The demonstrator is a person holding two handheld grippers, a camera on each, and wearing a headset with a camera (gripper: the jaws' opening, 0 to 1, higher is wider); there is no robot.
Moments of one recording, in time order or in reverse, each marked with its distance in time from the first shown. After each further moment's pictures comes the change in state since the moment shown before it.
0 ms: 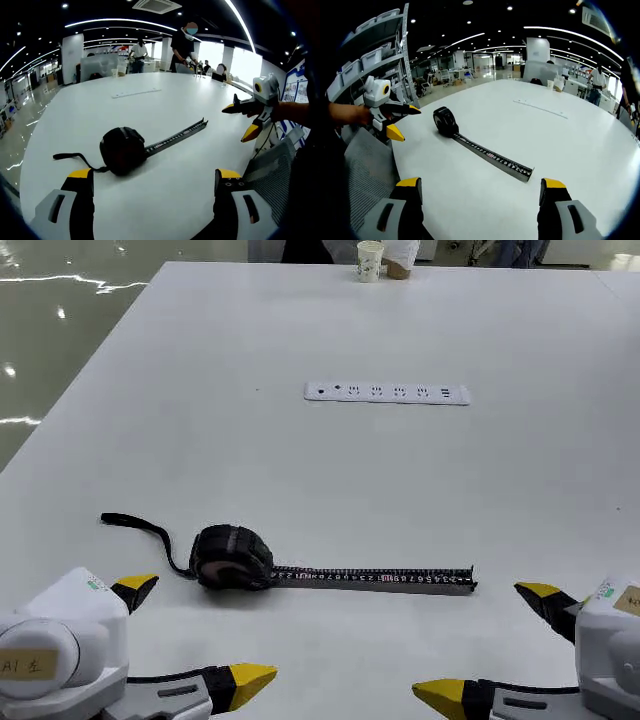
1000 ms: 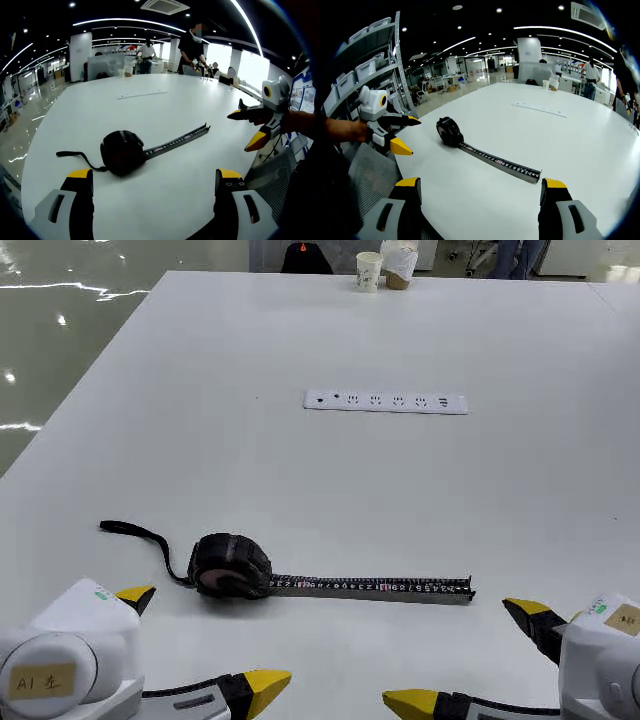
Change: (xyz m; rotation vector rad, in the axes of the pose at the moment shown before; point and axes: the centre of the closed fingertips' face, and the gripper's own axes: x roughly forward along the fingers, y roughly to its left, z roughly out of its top) left arm -0.003 -0.007 0.009 -0.045 -0.002 0.056; right arm -0.002 0.020 0.017 0.068 -0.035 -0.022
